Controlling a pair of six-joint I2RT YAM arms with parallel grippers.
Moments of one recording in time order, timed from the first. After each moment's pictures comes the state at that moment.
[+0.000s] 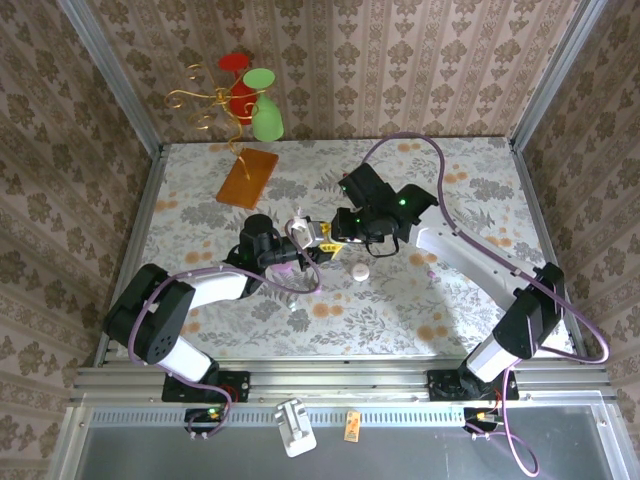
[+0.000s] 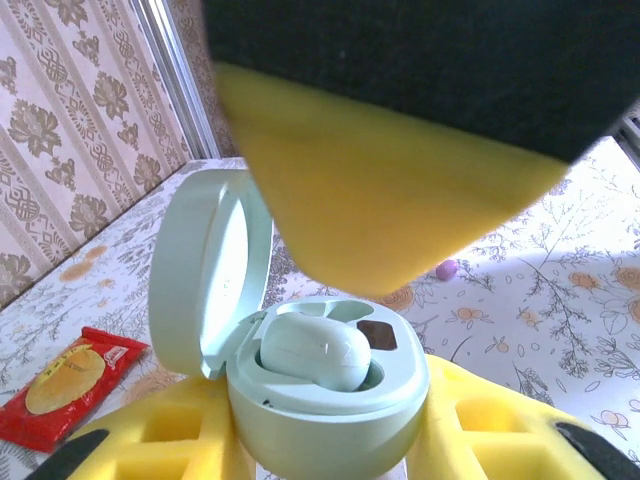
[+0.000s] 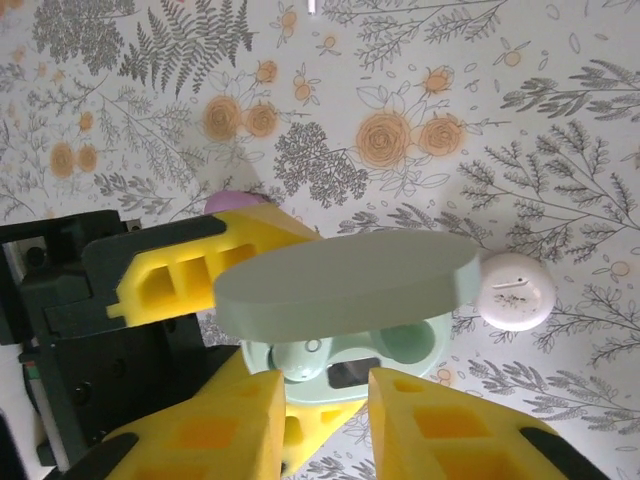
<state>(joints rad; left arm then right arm) -0.61 1.53 0.61 0.78 0.74 0.29 0.70 1.58 1.53 -0.92 -0.03 0.71</state>
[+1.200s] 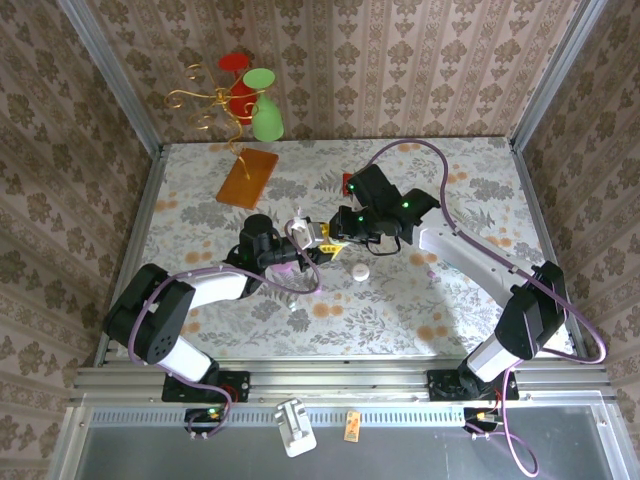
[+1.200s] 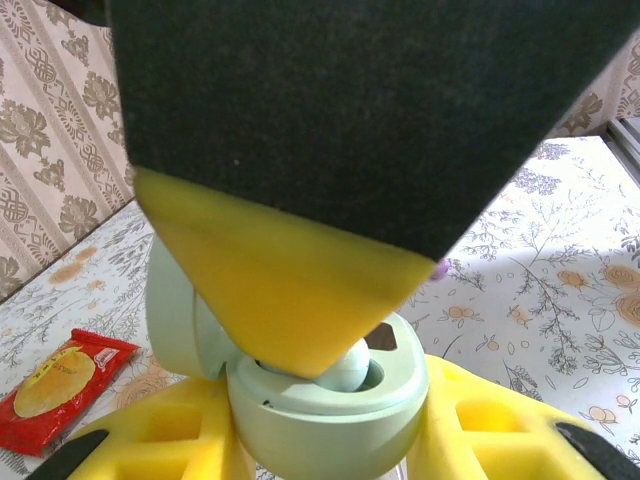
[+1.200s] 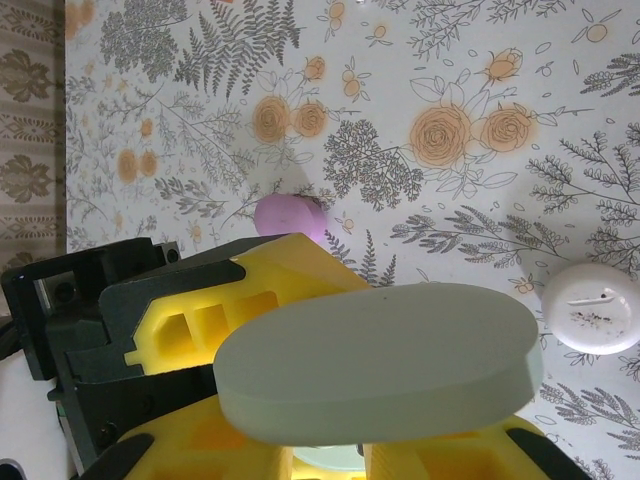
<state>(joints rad) -0.61 1.53 0.61 0.77 0.75 0.29 0.66 1.58 1.43 -0.77 -0.19 0.76</state>
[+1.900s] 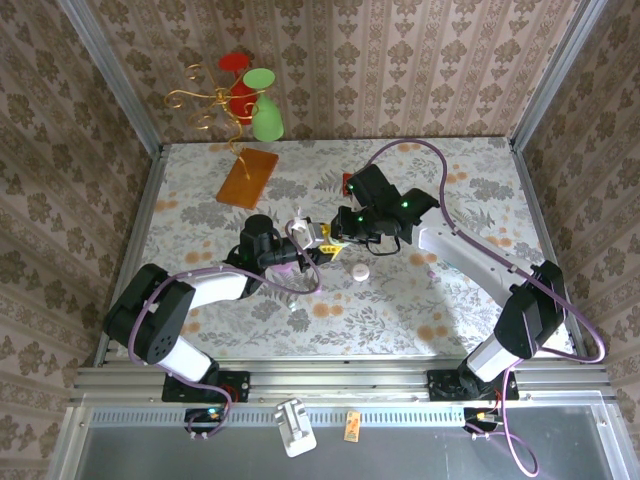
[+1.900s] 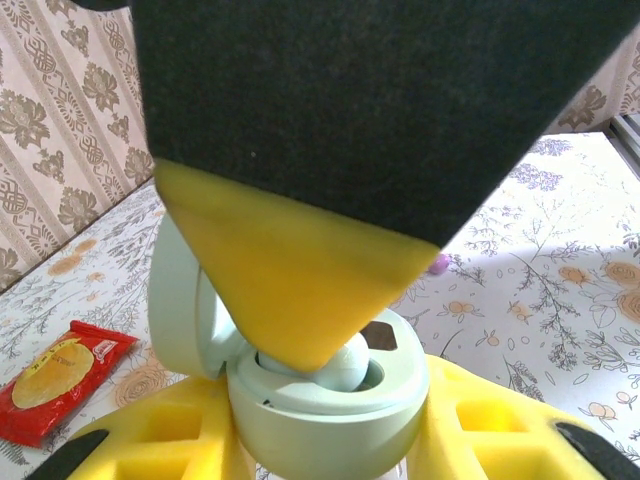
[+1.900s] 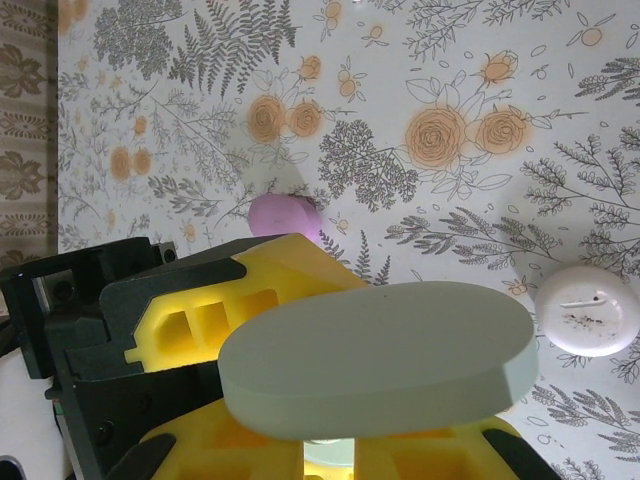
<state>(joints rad) -0.61 1.53 0.61 0.76 0.74 0.29 0.65 1.58 1.44 -0.78 -0.18 0.74</state>
